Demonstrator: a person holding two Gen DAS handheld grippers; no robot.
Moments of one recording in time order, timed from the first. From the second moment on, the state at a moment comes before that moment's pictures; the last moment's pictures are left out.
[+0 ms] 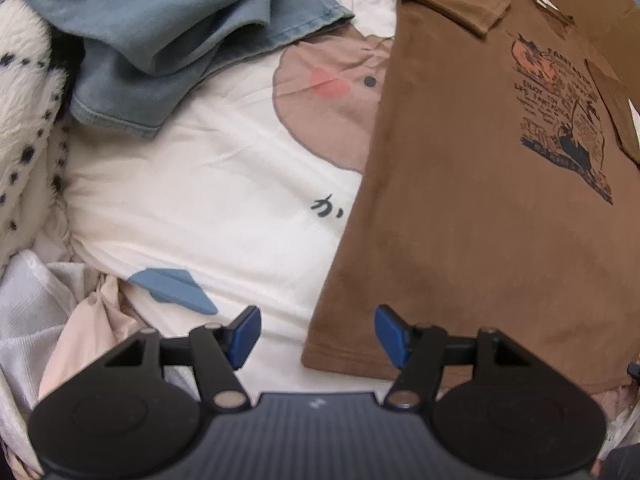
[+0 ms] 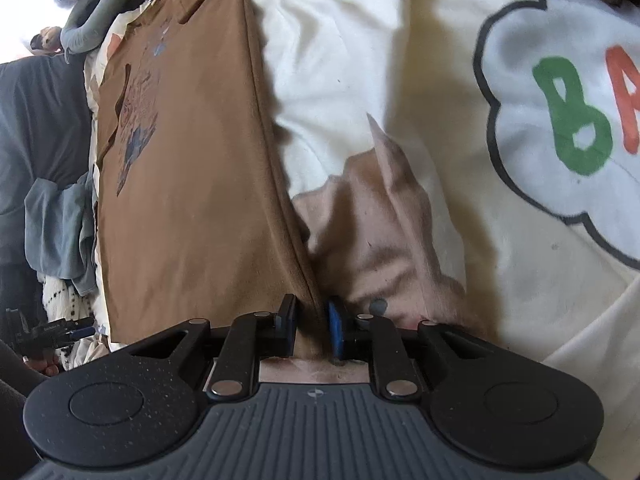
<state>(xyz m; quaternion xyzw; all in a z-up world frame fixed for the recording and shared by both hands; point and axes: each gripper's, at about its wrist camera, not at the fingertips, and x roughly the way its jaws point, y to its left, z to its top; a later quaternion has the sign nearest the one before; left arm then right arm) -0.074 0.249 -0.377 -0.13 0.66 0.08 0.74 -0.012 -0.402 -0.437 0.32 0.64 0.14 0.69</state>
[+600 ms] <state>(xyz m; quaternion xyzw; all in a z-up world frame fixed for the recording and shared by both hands) -0.082 0.283 -0.373 -0.16 0.63 0.07 0.76 -0.016 -0.383 -0.426 0.27 0.66 0.10 0.70</state>
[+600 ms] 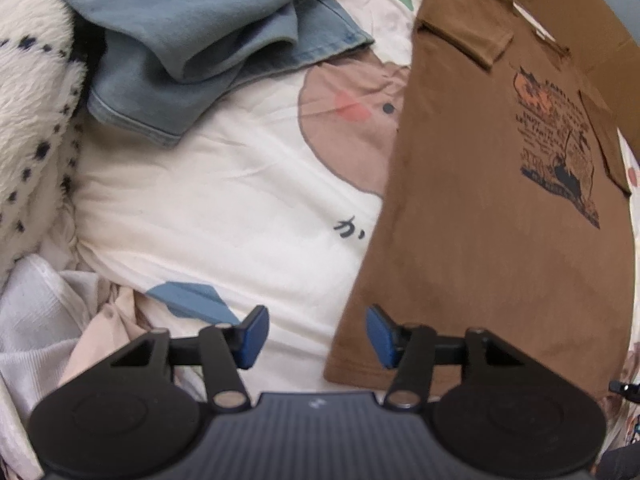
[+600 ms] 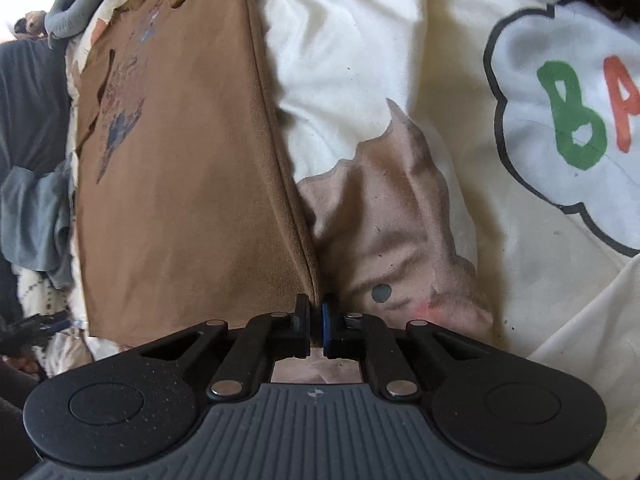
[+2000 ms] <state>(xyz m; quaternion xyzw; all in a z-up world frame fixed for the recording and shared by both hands) -0.112 0.253 -0.385 -0.20 0.63 0.06 0.75 -0.005 -0.342 -0.377 0.17 0.67 0.06 0.72</state>
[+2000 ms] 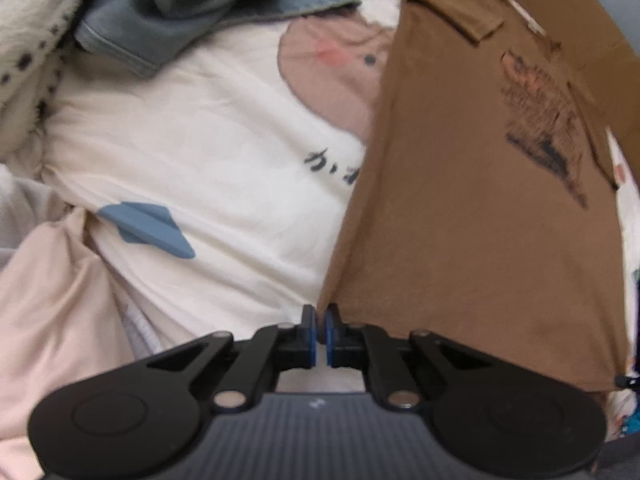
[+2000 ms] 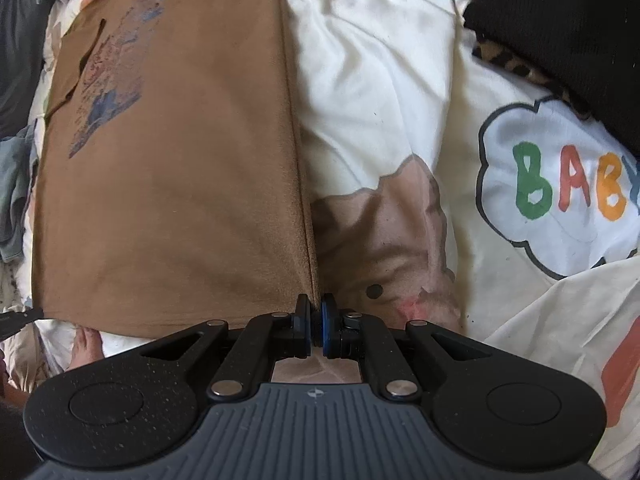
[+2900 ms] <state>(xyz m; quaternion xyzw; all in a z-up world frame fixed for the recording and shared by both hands) -0.146 0.257 -0.312 -0.19 0.65 0.02 0.73 -0.049 -0.335 -0.316 0.15 0.65 0.06 0.74</state>
